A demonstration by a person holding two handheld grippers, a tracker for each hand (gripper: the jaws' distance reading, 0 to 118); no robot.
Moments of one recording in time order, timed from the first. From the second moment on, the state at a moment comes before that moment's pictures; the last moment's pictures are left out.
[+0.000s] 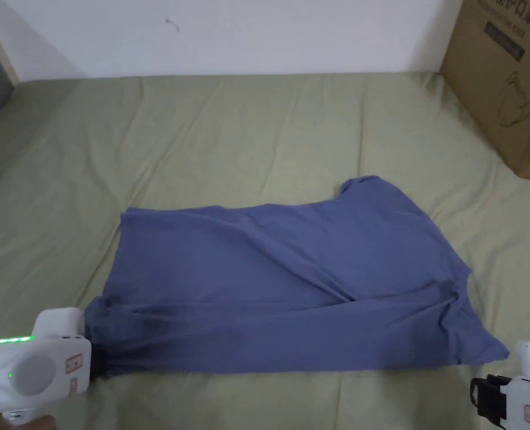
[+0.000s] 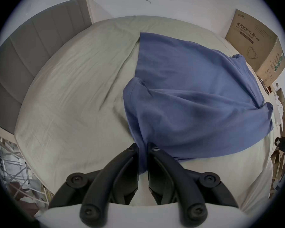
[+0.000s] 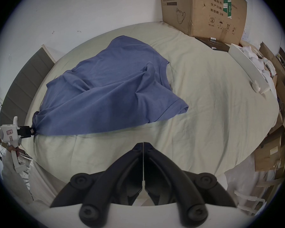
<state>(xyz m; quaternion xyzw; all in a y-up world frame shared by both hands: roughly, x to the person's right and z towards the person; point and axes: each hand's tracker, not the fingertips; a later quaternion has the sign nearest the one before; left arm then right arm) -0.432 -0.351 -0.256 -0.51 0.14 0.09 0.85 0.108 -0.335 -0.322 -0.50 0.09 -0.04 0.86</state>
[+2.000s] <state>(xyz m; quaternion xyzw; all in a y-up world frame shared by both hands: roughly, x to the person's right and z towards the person) -0.387 -0.315 -0.208 -0.48 0.12 0.09 0.86 0.101 -0.331 -0.307 -0.48 0.06 0.04 0.87</state>
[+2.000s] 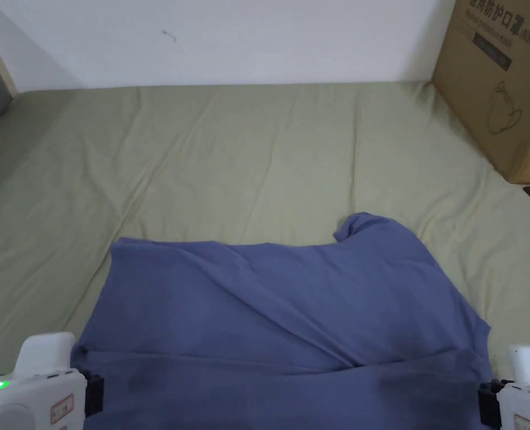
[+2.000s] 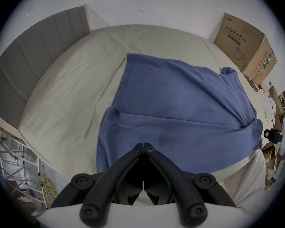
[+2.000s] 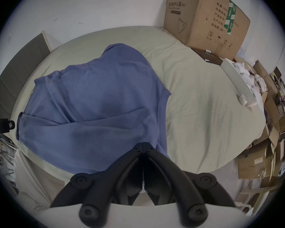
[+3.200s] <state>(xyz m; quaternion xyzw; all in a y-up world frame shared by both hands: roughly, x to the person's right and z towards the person) -0.424 -0.321 -0.312 -0.51 0.14 0.10 0.84 0.065 -0.352 -0.626 -0.52 0.05 0.01 0.85</state>
